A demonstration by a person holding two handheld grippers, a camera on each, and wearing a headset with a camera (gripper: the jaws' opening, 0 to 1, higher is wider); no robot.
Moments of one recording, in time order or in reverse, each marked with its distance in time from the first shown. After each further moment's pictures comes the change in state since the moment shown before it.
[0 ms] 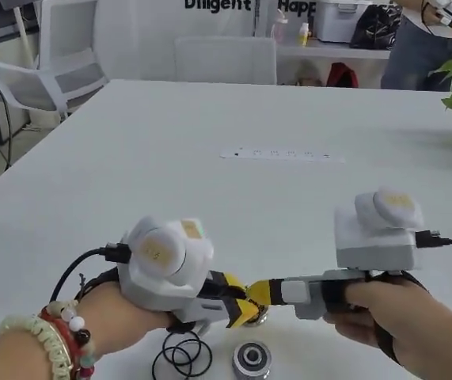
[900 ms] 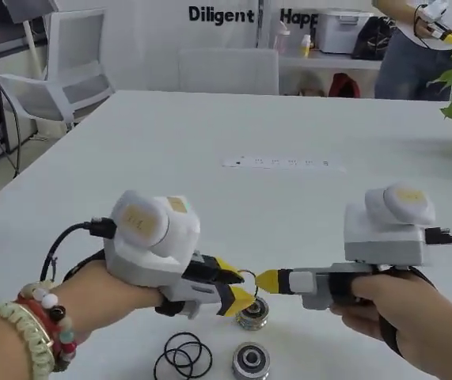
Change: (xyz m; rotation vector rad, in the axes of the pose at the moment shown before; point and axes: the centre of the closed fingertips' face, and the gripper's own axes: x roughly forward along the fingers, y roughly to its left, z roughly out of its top) left arm -0.037 0.006 0.027 -0.038 -0.028 -0.006; right arm -0.019 -0.003 0.024 0.066 -0.093 -0.001
